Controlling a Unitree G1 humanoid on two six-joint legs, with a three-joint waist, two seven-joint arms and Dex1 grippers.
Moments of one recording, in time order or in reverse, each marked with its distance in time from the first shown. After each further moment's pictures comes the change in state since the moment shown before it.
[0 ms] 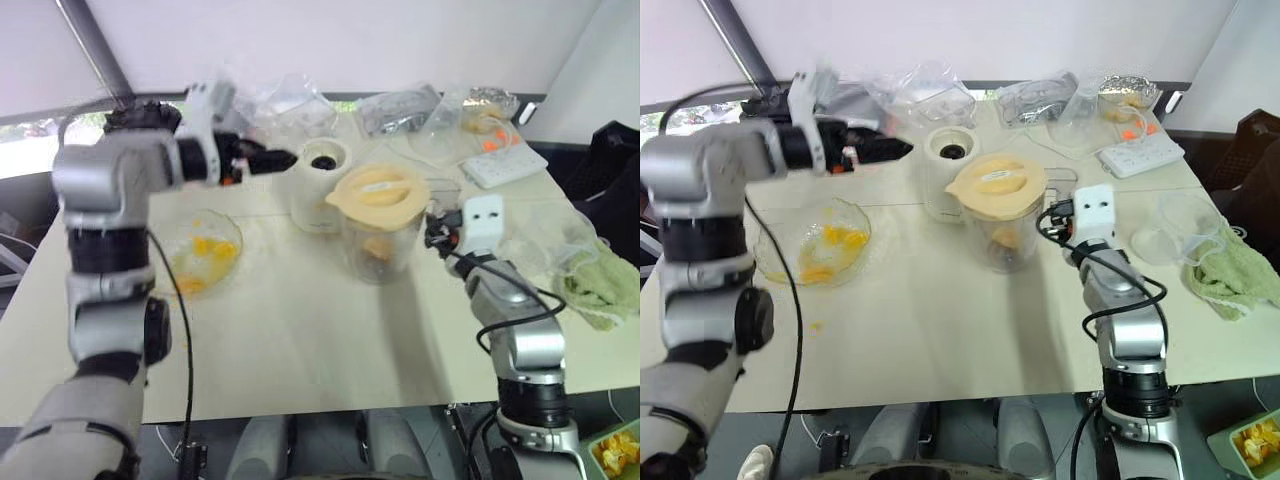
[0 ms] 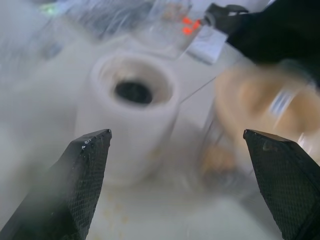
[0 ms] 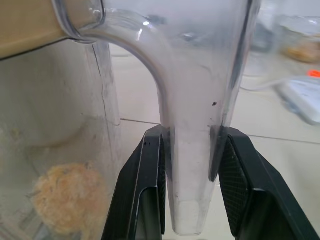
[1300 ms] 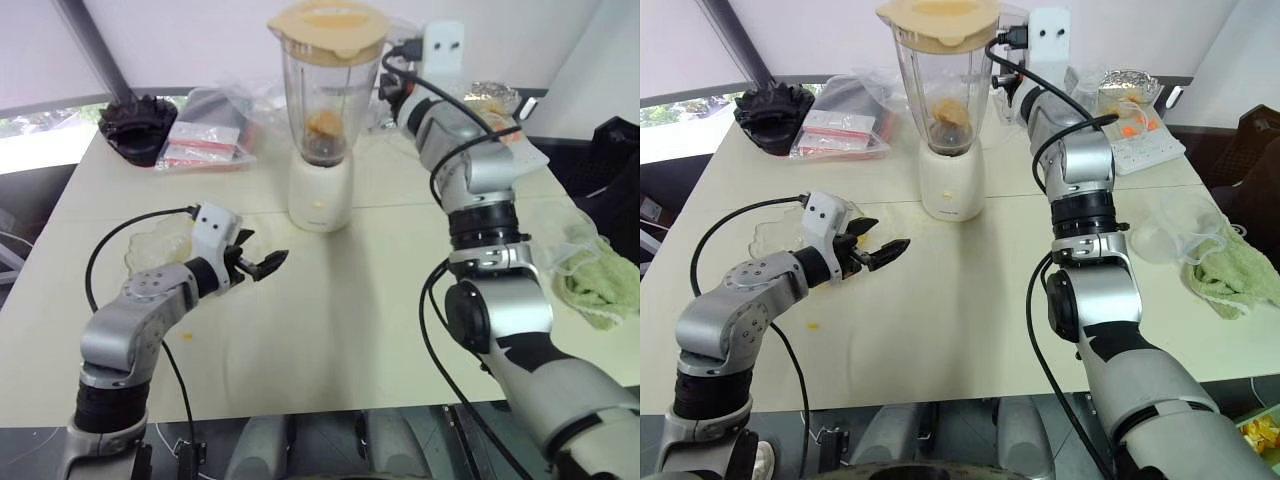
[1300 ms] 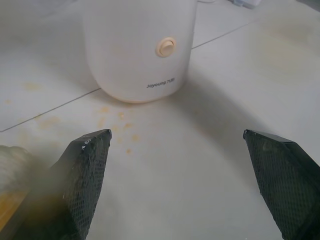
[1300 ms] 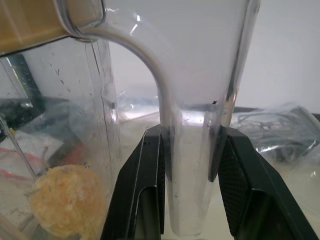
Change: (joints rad) left arm 0.574 -0.033 -0.111 -0.387 -0.083 -0.317 0.300; right arm -0.832 0.108 0.049 0.864 -0.004 -0.234 -0.049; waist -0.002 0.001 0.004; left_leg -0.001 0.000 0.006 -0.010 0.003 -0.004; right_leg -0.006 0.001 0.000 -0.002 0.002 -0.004
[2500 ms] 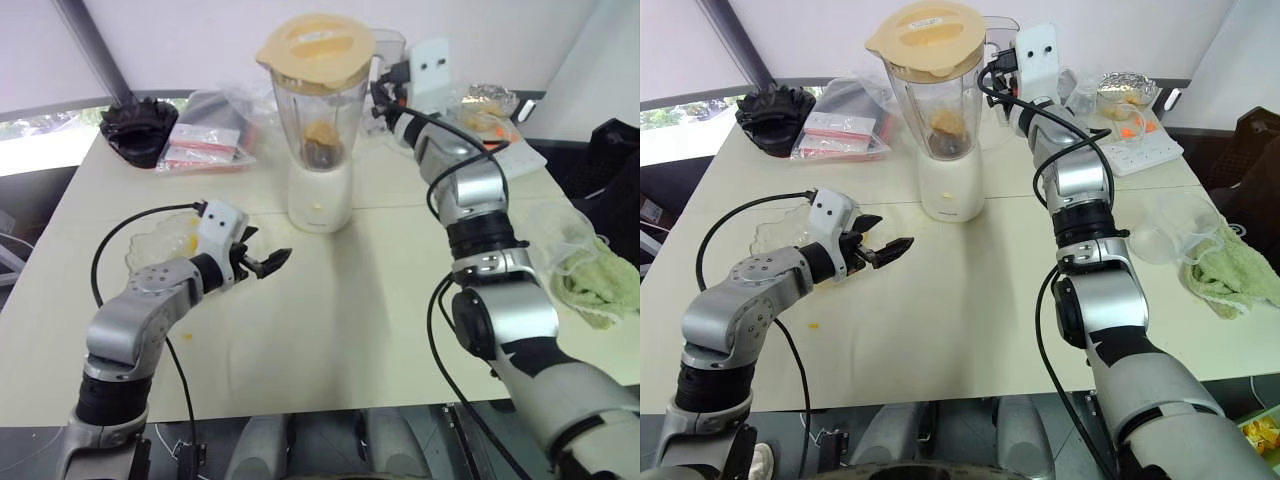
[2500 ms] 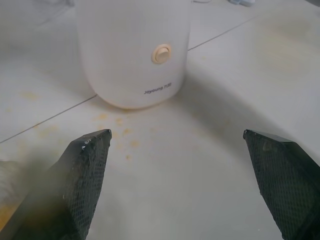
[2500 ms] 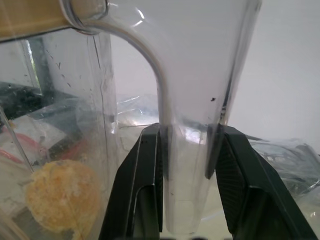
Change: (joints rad) left arm -0.027 0.018 -0.045 0.025 0.001 -0.022 0.014; right arm -0.015 -0.043 0.098 0.194 -0.061 -0.307 0.177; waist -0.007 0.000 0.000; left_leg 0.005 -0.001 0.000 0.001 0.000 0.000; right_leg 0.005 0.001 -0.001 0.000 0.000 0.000
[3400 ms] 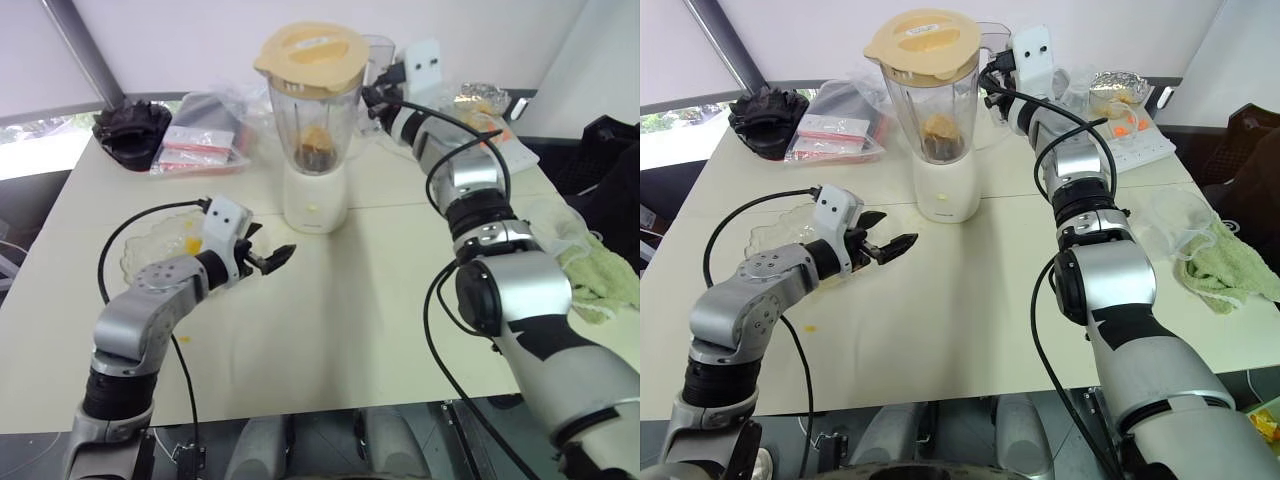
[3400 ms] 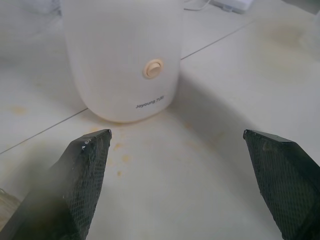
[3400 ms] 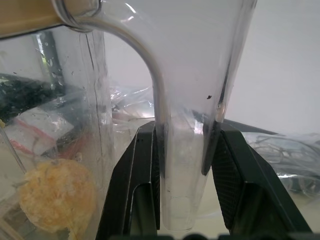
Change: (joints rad) left arm -0.021 -0.016 -0.025 0.025 0.001 -0.030 0.012; right arm -0.124 -0.014 -0.025 0.326 0.002 -0.150 0.121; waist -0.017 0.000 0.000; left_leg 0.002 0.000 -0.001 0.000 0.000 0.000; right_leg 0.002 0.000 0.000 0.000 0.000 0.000
